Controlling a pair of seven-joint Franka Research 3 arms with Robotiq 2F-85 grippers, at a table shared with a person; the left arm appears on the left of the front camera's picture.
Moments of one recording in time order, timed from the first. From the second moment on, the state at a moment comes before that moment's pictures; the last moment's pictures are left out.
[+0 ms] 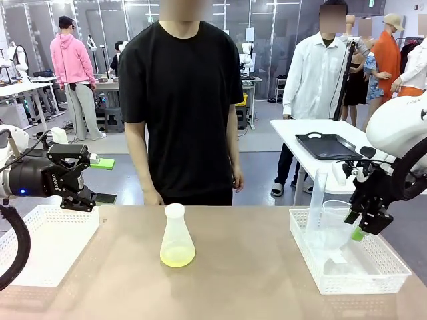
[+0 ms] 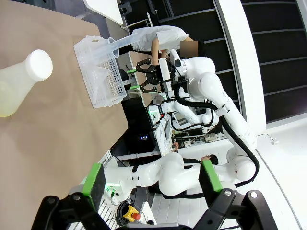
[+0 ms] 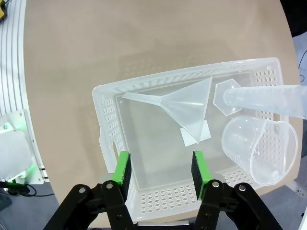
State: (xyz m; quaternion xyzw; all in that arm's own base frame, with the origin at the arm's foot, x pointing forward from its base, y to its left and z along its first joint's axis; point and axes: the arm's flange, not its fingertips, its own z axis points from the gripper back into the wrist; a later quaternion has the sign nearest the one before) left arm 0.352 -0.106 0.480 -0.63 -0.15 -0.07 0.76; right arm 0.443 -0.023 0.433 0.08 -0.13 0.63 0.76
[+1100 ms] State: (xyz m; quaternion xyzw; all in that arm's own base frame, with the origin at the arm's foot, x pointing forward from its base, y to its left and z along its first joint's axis) left arm 0.352 -0.106 0.480 -0.63 -0.15 -0.07 0.76; right arm 0.443 -0.023 0.433 0.08 -0.13 0.63 0.76
